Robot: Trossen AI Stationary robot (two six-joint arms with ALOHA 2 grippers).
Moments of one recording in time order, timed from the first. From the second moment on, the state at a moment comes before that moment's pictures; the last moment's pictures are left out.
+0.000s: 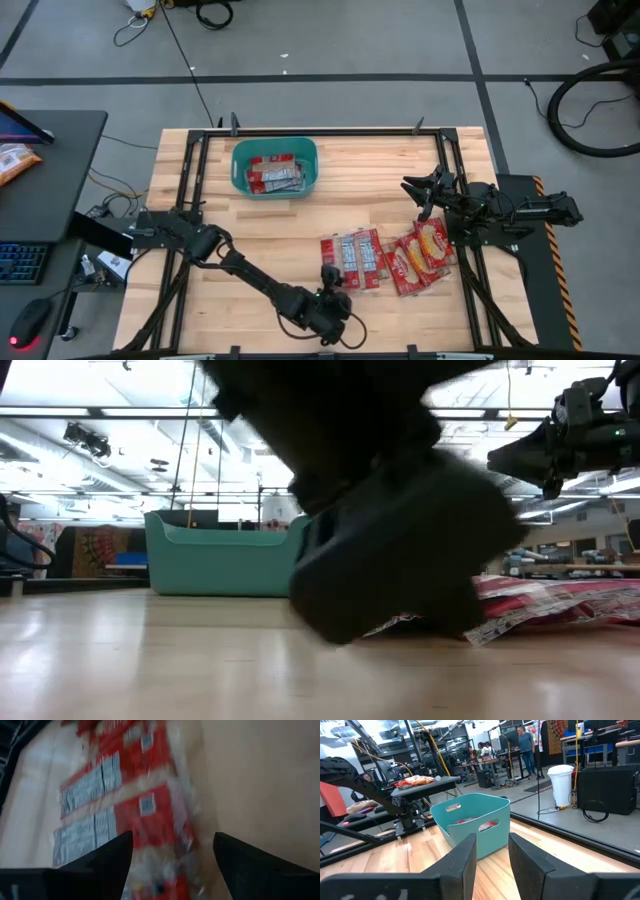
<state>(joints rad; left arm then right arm) -0.56 2.37 1.77 -0.42 -0.76 -0.12 0.00 0.05 0.02 0.08 0.44 0.21</state>
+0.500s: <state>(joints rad) -0.53 2.37 1.76 -0.63 -0.78 -0.18 0.00 0.05 0.02 0.08 0.44 0.21</state>
